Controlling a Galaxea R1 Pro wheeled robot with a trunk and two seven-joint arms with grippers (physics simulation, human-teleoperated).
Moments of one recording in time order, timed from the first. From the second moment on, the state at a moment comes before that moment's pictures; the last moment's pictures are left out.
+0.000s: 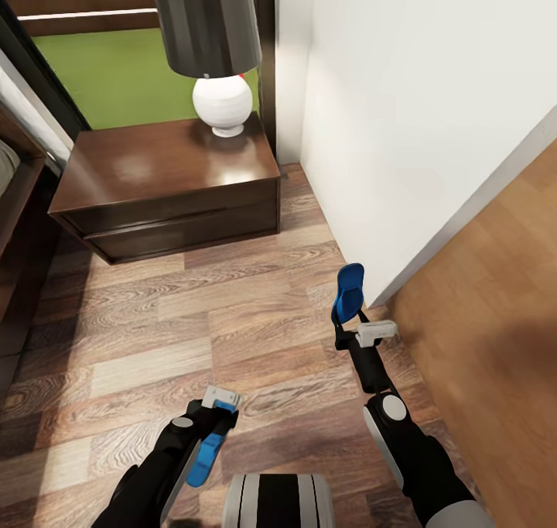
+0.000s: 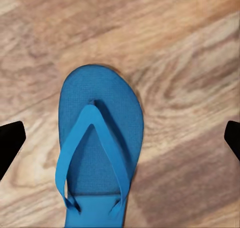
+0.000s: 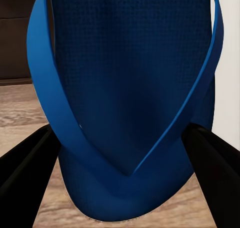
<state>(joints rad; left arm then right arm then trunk) -0.39 -0.04 -0.18 -1.01 -0.10 0.49 -0.04 -0.46 0.00 0.19 -1.11 0.01 -0.35 -0.07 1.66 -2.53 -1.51</state>
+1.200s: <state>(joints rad) -0.39 -0.04 -0.18 -1.01 -0.10 0.49 -0.04 -0.46 0.00 0.19 -1.11 0.01 -0.35 -0.08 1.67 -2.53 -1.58</state>
